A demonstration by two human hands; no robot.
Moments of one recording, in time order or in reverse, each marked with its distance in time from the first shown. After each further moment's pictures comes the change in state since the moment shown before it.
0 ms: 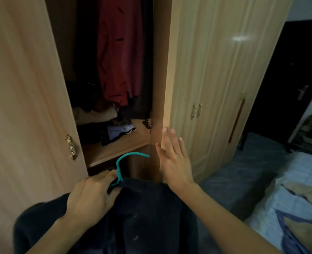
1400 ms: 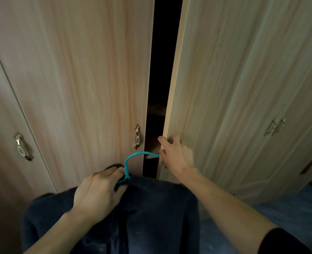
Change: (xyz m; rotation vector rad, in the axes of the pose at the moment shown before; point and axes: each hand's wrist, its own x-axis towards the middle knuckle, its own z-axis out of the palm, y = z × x) left_hand -0.053 -0.121 -0.037 0.208 0.061 -0.225; right_hand 0.127 -0.161 0.080 0.201 -0.278 -0.082
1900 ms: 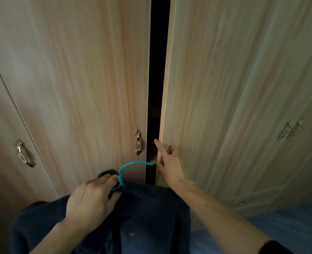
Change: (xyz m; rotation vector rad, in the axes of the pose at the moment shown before) left_hand 0.010 -0.005 0.009 0.044 -0.009 -0.033; right_hand 0.016 -0.002 0.051 0.550 -0.084 0.045
